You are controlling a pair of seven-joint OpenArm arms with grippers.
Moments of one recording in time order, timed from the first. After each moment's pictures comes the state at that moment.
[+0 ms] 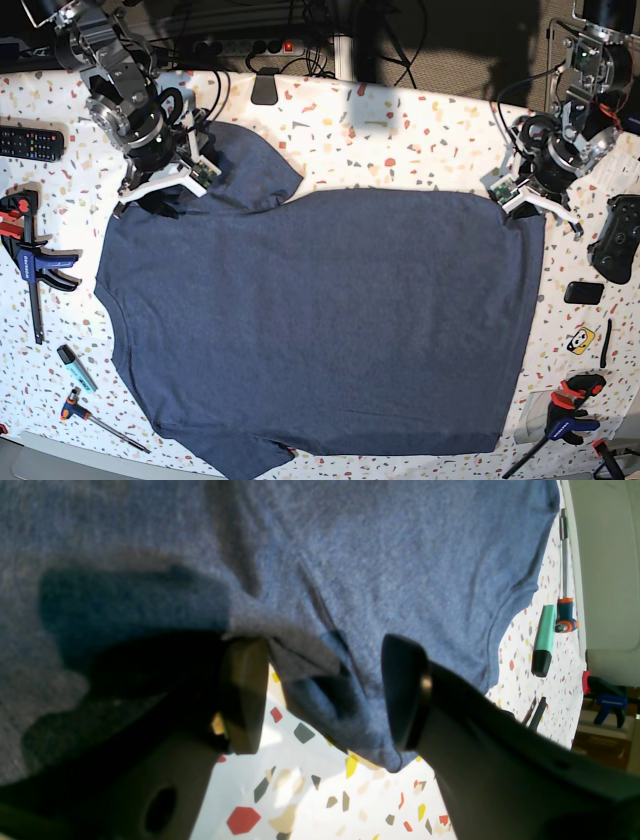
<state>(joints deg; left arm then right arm) 7.6 -25.1 5.5 80.7 35.5 -32.8 5.8 -13.5 34.6 -19.9 93.7 -21.9 16.6 -22.4</state>
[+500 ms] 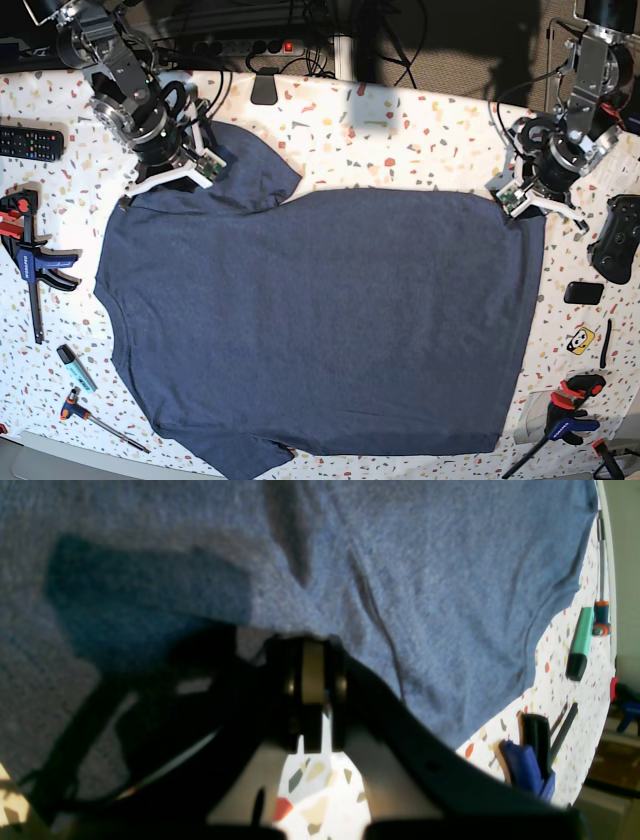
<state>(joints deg) 7.7 -25.3 5.4 80.6 26.7 -32.4 7.5 -13.5 34.5 -20.1 94.3 -19.7 15.7 -25.6</state>
